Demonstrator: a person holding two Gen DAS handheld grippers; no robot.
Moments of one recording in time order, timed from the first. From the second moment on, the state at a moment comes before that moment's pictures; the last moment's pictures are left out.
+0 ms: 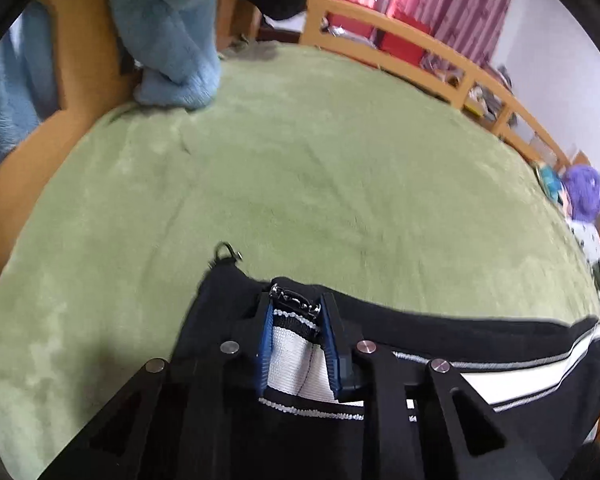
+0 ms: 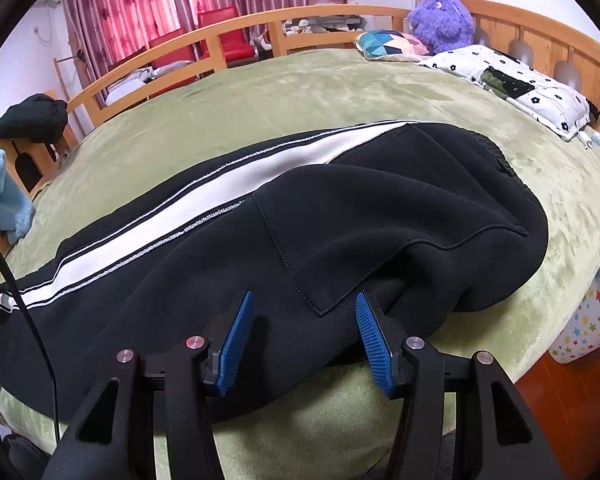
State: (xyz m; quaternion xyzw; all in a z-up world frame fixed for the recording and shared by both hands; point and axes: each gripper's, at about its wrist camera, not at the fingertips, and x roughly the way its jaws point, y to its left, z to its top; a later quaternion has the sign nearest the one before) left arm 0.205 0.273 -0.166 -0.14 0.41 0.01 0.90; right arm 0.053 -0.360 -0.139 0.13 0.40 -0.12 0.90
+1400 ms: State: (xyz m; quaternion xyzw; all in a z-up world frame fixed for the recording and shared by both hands) left arm 0.017 0.277 -0.211 -0.34 0.38 0.08 0.86; right arm 0.041 -0.361 -0.157 0.12 0.42 -0.08 0.90
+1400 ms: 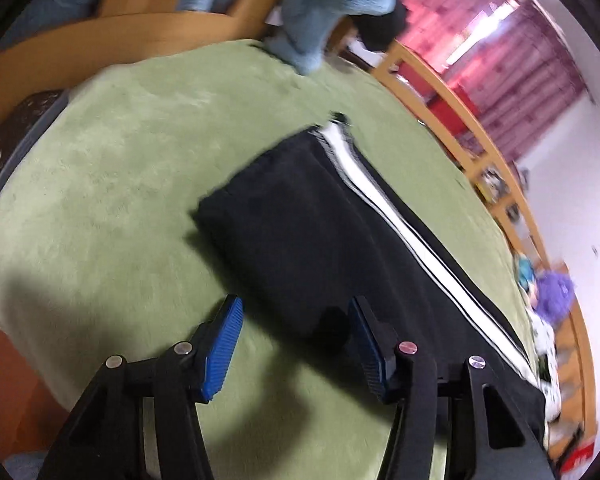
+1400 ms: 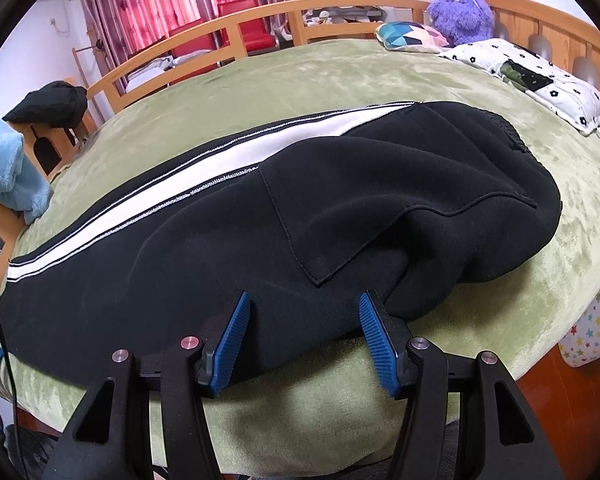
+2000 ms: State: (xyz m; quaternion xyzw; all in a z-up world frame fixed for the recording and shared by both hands) left arm 0.061 0.306 -0.168 -0.39 0.28 0.05 0.88; right arm 0.044 -0.353 -0.163 0.13 0.42 -0.11 0.89
